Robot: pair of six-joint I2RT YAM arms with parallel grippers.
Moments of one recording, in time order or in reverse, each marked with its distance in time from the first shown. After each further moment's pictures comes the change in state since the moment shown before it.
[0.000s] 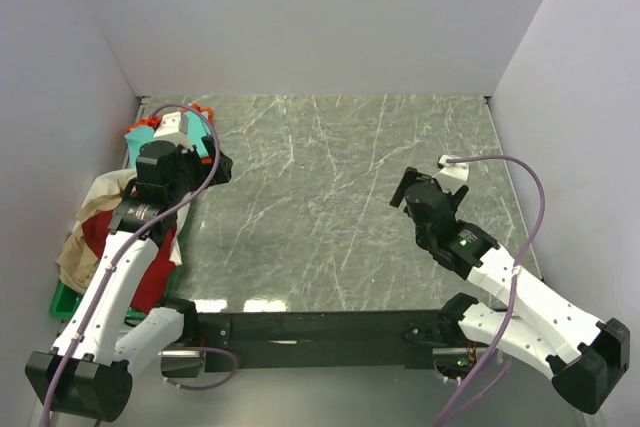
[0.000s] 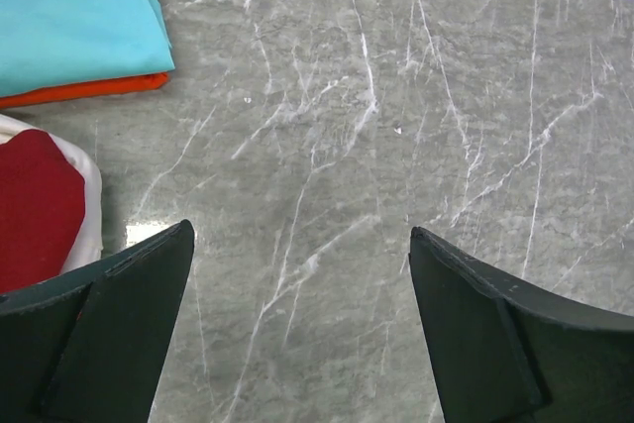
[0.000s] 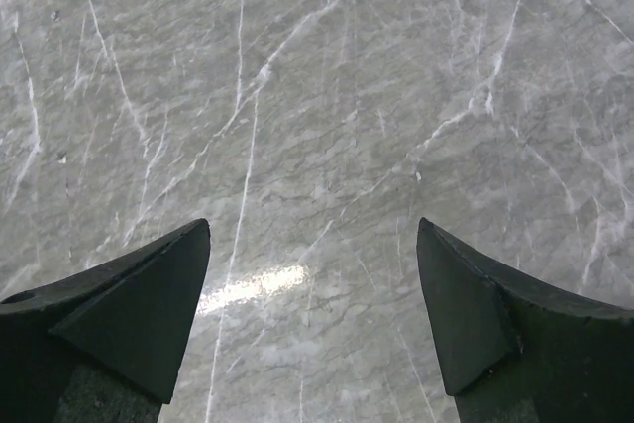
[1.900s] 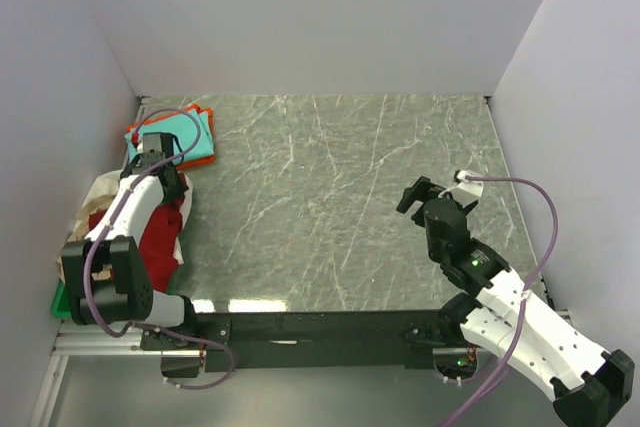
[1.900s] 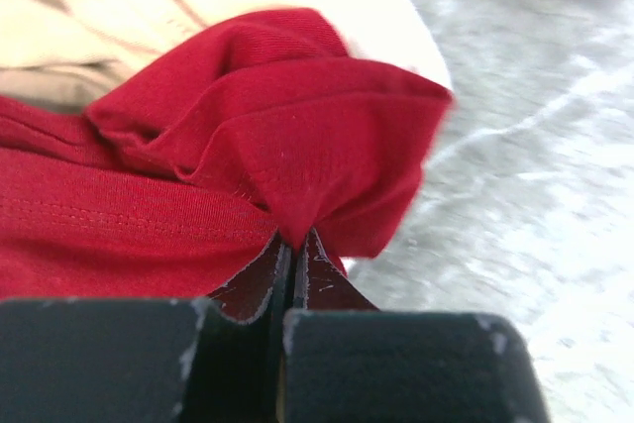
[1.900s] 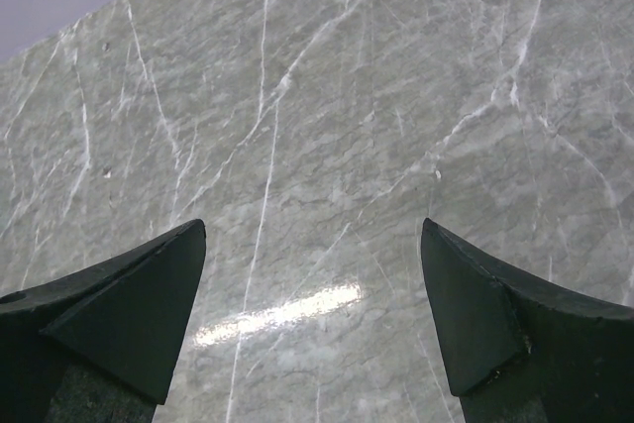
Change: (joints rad) left arm 0.265 0.489 0.050 -0.165 -0.309 -0.040; right arm -0.065 -0.183 -0.163 0.114 -0.088 0.026
